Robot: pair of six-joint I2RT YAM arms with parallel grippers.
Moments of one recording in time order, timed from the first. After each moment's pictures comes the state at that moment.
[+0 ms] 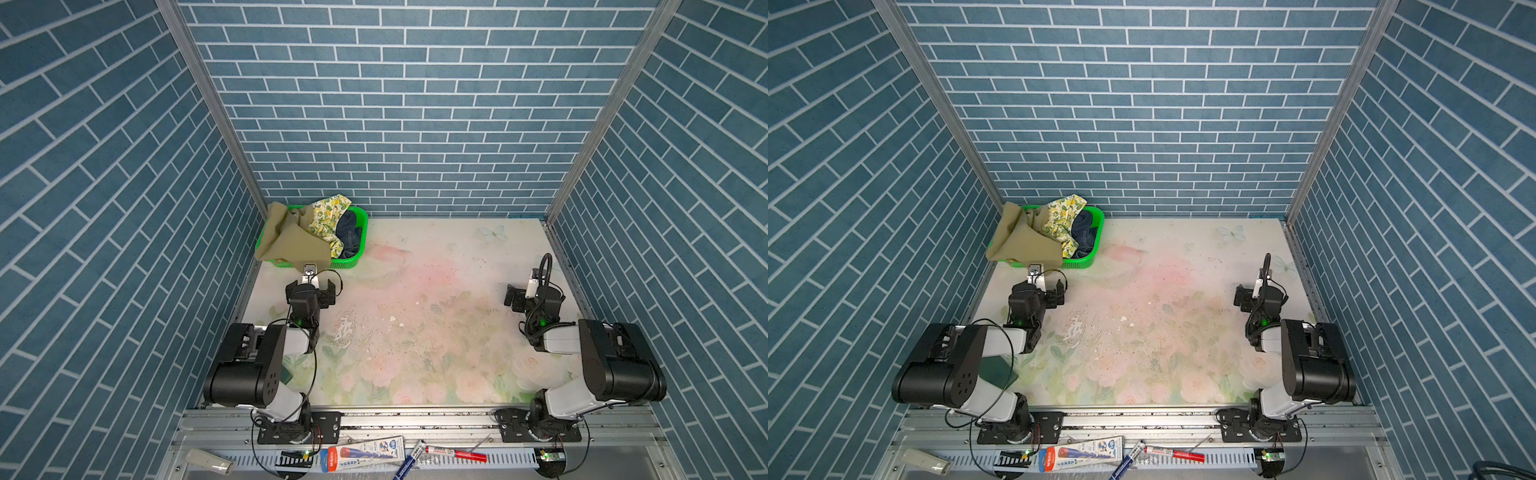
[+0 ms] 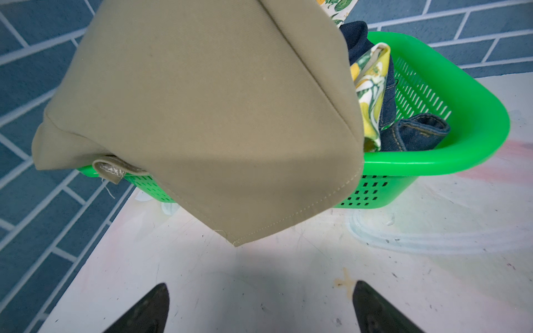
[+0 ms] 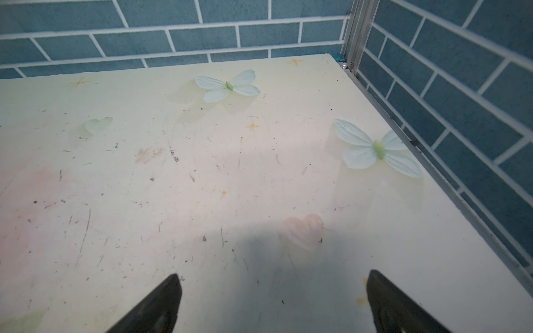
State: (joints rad) left arm -0.06 1.52 0.36 0.81 -0.22 0.07; right arm -0.03 1.53 0.35 0.75 0.05 0.02
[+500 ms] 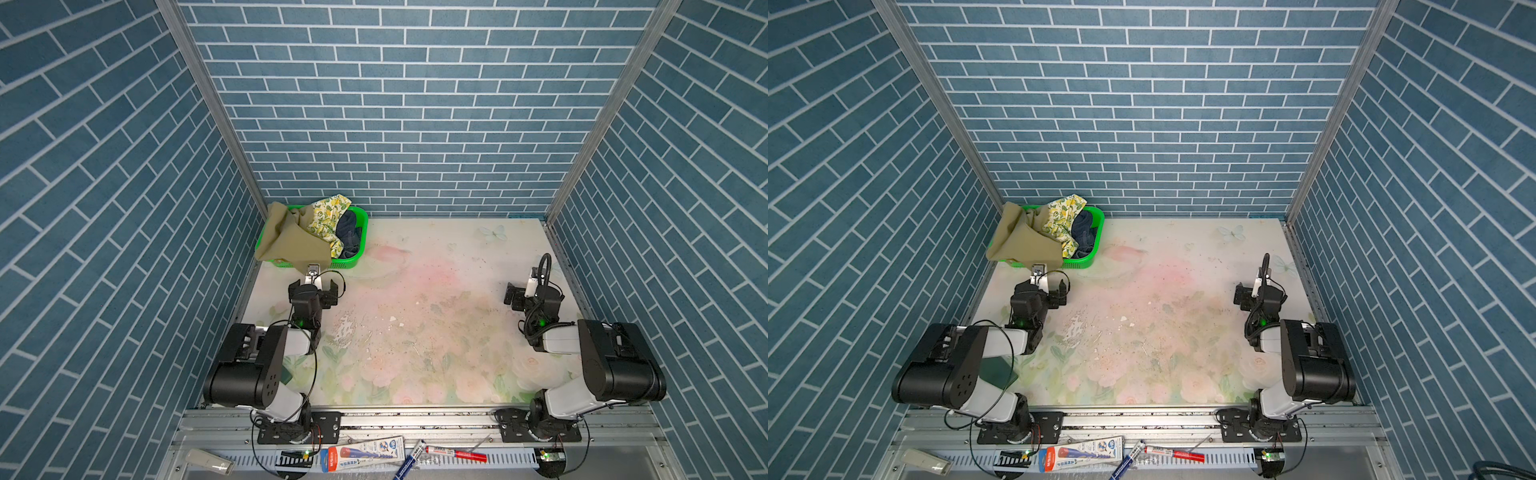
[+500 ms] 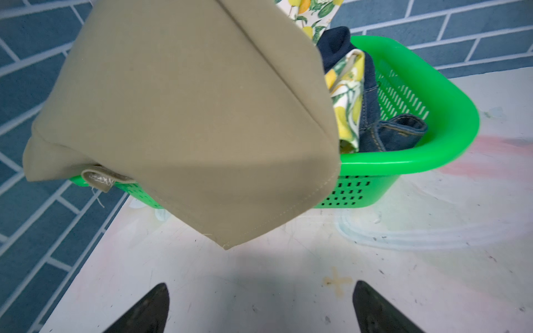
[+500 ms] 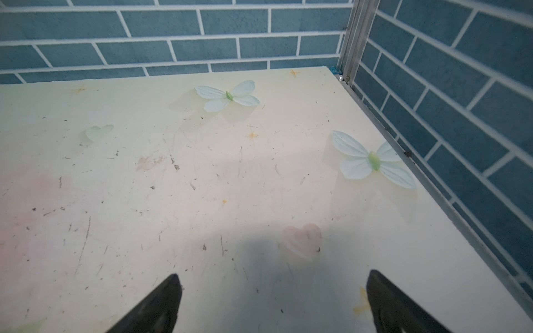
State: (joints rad) left arm -0.10 1.49 0.34 0.81 -0.23 0.10; right arm 0.00 1.52 0.35 0.79 0.08 0.00
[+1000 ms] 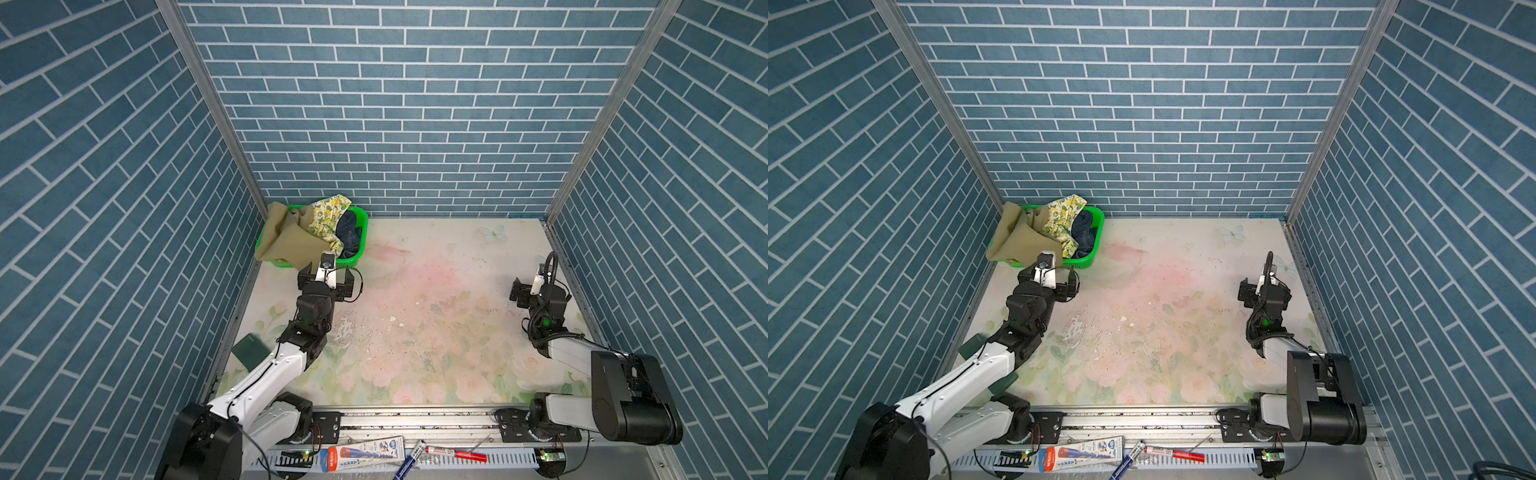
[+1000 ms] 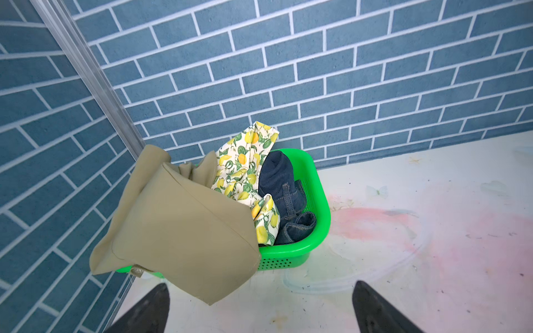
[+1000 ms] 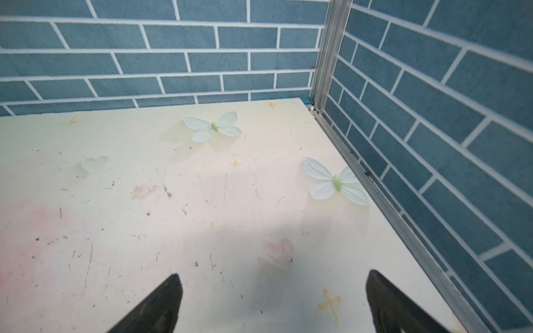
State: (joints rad) left arm -0.37 1.00 0.51 0.32 -0.42 0.11; right arm 0.02 1.29 0.35 0.59 0.19 0.00
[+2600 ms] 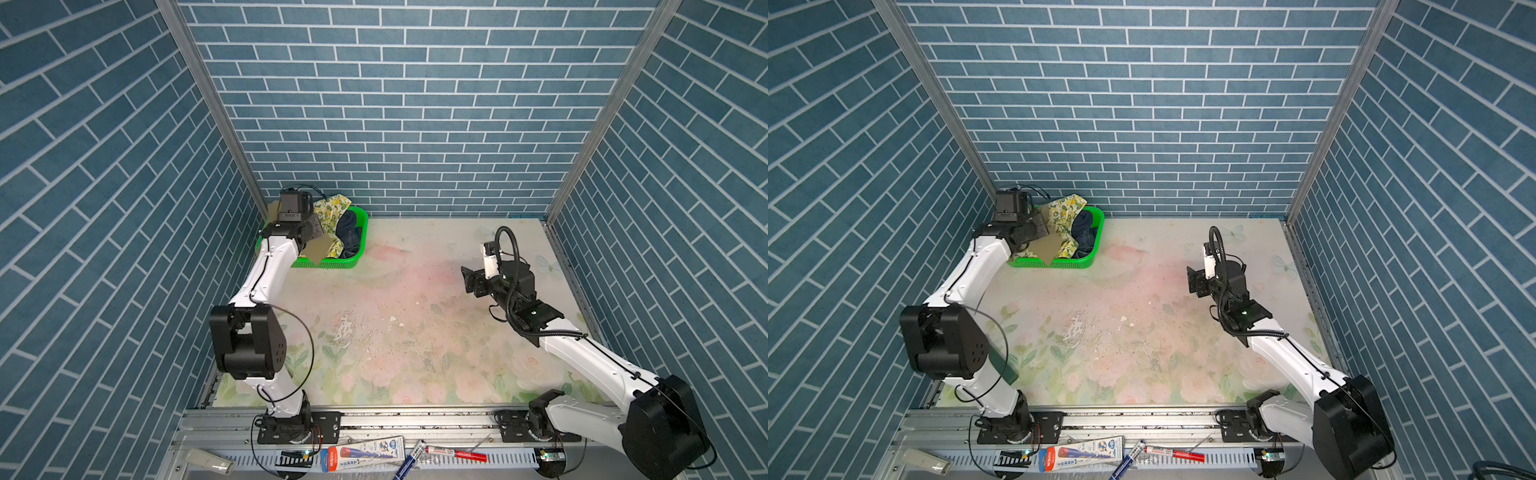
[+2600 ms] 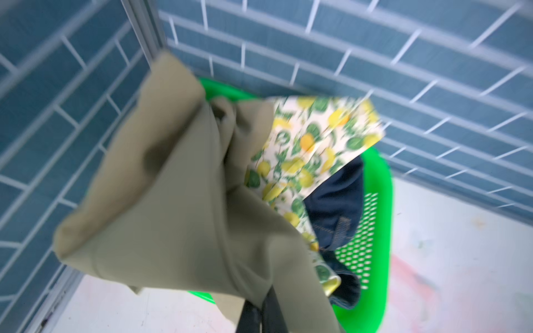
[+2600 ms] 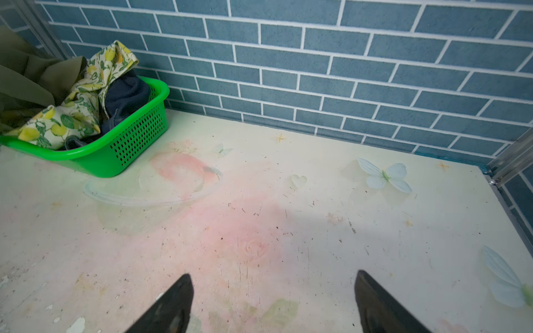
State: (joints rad) left arm -0.02 1.64 1.58 -0.56 -0.13 -0.31; right arm 0.50 1.15 0.72 0.08 0.13 0.07
